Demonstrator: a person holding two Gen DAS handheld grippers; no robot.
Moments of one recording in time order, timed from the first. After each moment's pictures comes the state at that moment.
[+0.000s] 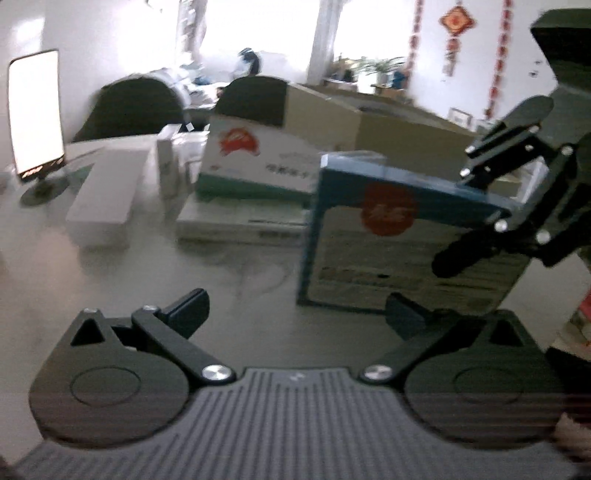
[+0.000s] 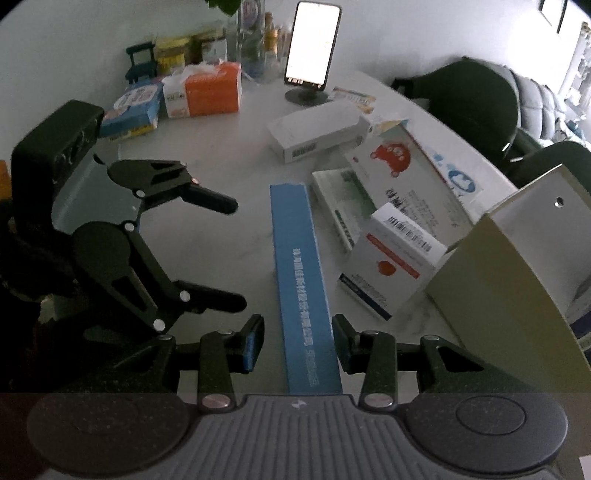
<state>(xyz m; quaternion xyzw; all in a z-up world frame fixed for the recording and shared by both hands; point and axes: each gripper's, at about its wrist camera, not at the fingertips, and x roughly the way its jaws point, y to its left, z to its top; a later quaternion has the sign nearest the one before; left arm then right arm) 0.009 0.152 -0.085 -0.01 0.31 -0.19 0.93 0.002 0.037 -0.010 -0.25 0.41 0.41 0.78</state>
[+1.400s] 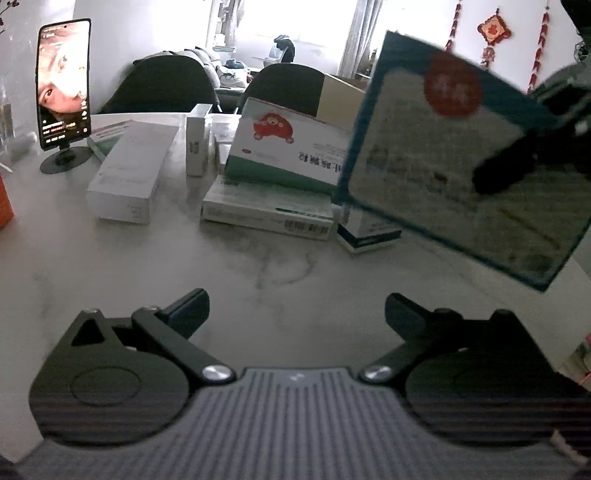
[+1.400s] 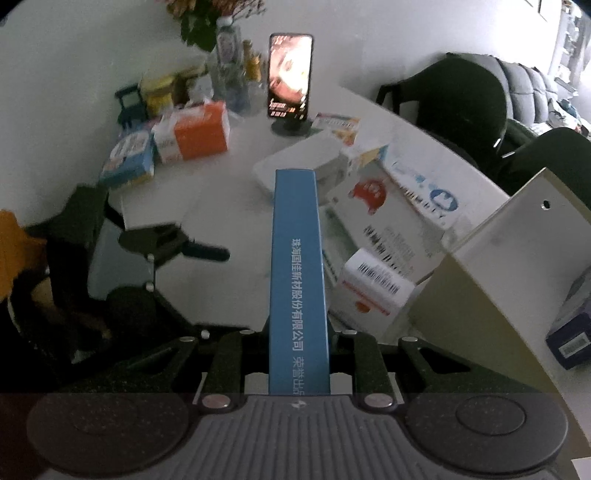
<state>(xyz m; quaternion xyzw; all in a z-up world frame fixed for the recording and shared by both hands) 0.013 0.154 -0.086 -0.04 0.32 -0.15 0.93 0.025 0.029 0.041 -0.19 0.42 0.40 0.79</state>
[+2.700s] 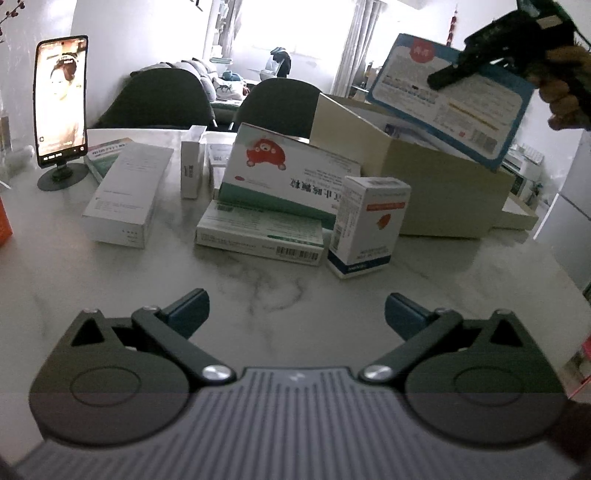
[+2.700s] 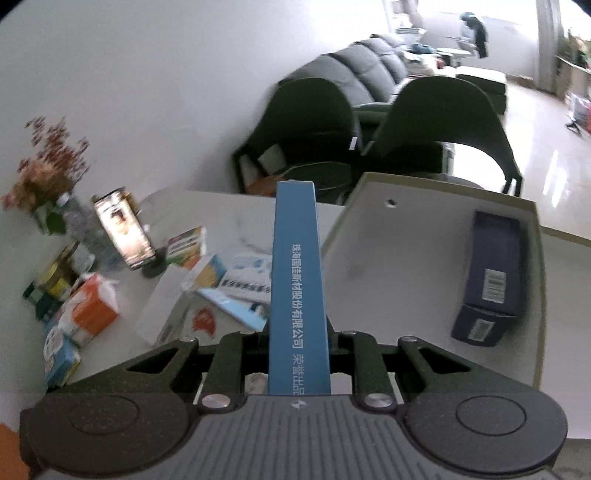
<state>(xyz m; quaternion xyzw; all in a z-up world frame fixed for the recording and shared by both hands) 0.014 0.154 -0.076 -0.05 0.30 -0.16 0.94 0.154 -0.073 0.082 0.04 0.43 0.23 0.87</state>
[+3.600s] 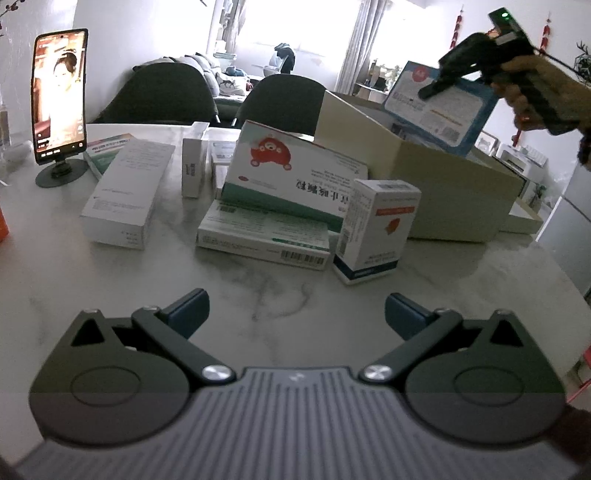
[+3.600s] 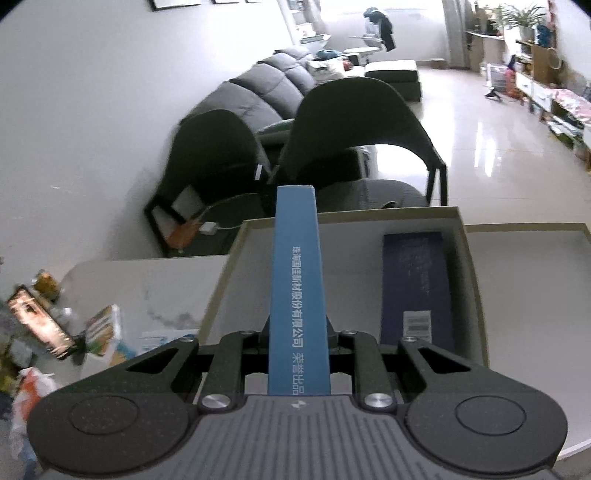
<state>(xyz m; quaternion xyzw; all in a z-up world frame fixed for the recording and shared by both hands) 0.025 0.155 -0.077 -0.05 0.31 -0.15 0.94 0.236 -0.116 0.053 0.10 0.42 0.10 0.90</state>
